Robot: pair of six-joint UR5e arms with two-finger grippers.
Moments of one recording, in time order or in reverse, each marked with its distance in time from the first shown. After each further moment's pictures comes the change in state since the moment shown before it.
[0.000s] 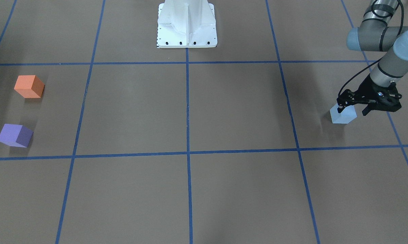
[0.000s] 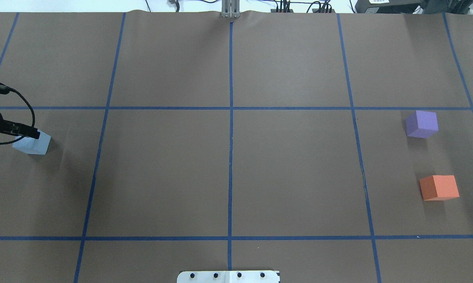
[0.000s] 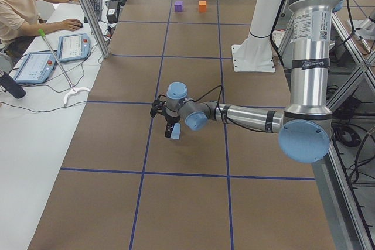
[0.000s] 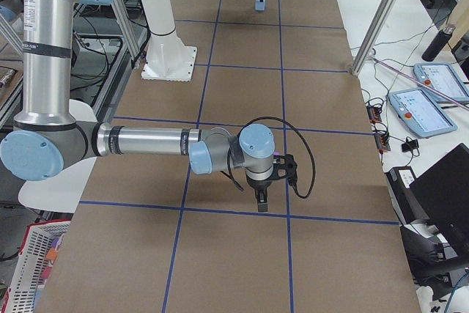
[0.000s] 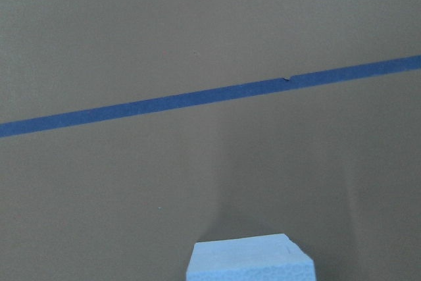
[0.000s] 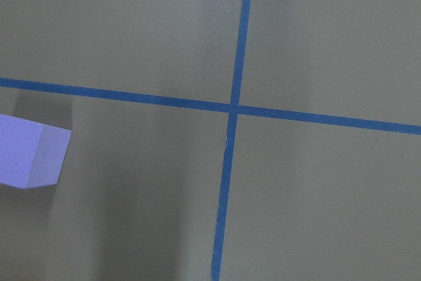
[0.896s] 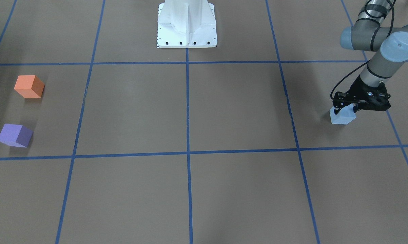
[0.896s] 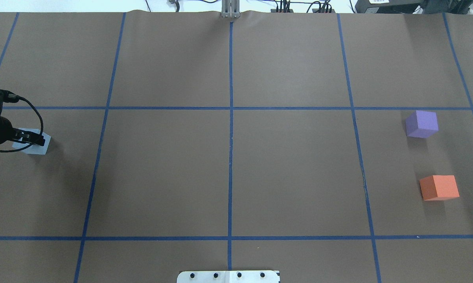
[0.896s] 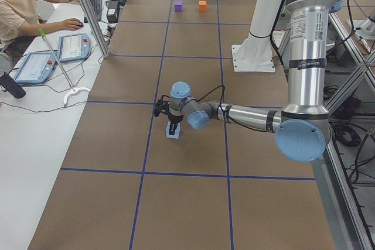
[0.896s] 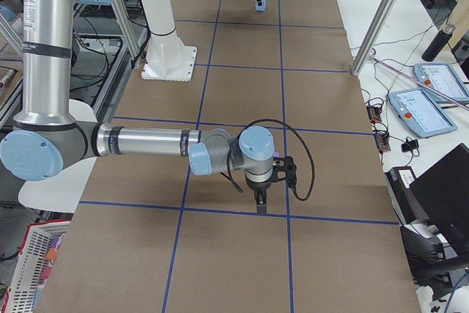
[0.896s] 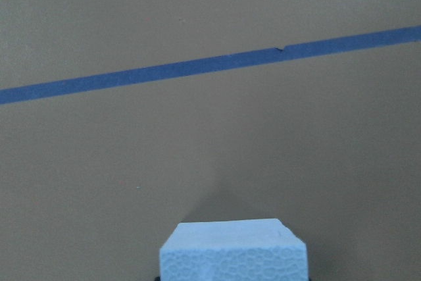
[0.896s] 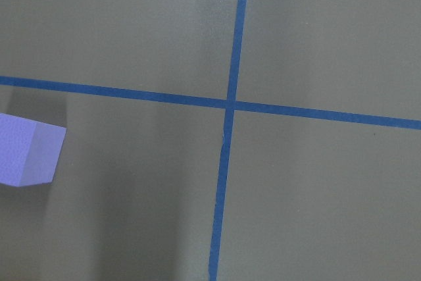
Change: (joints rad) left arm 0.051 -0.002 -0.020 -0.001 0.050 -0.042; right arm 0.000 -0.001 -0.006 0.000 0.000 0.000
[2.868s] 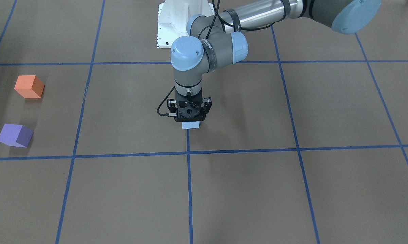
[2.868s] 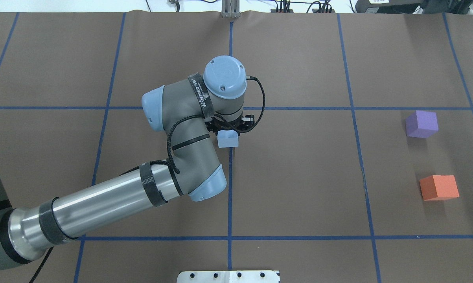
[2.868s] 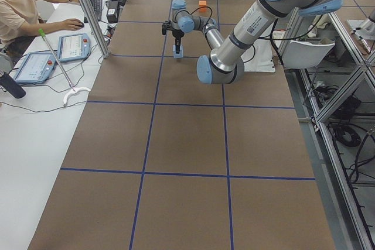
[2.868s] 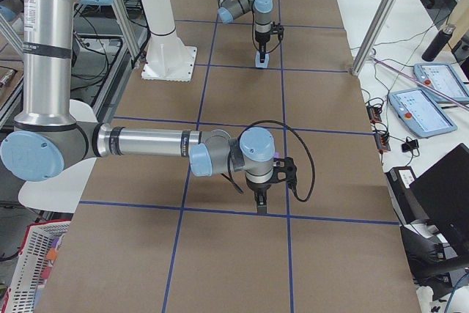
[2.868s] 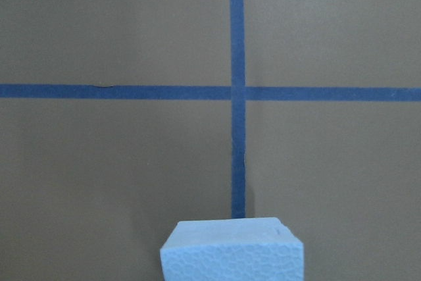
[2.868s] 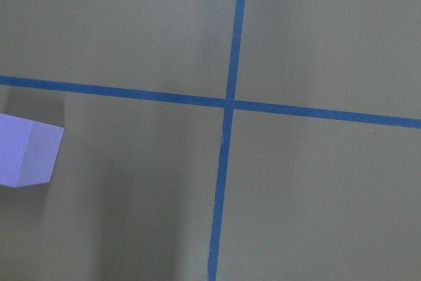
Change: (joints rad) left arm 0.386 -0.997 0.345 0.606 0.158 -0.454; right arm -0.001 0.003 -0.006 0.002 0.000 0.001
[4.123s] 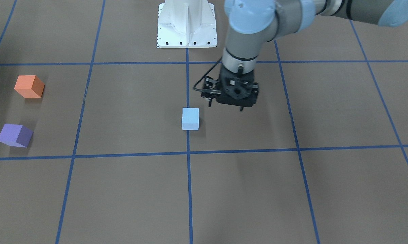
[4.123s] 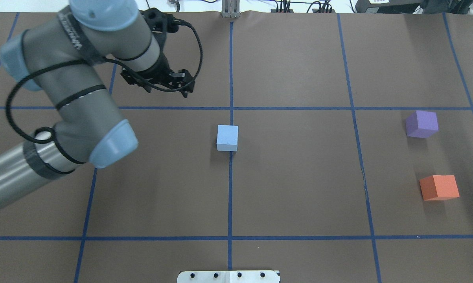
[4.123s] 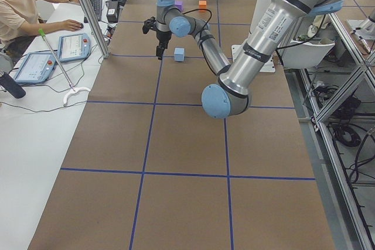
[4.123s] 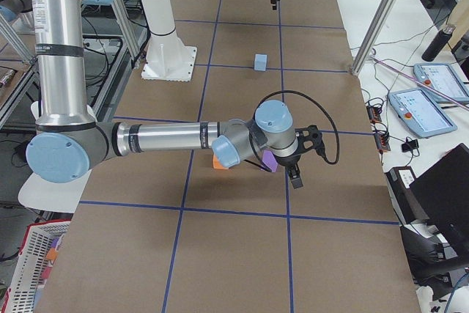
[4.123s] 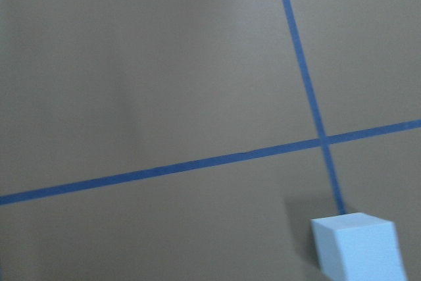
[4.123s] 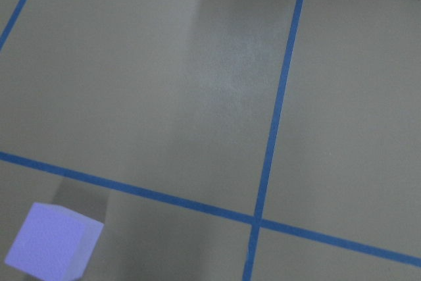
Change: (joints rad) left arm -0.408 0.437 -0.559 0.167 -0.198 0.555; right arm -0.032 0.138 -0.035 0.263 -0.023 0.159
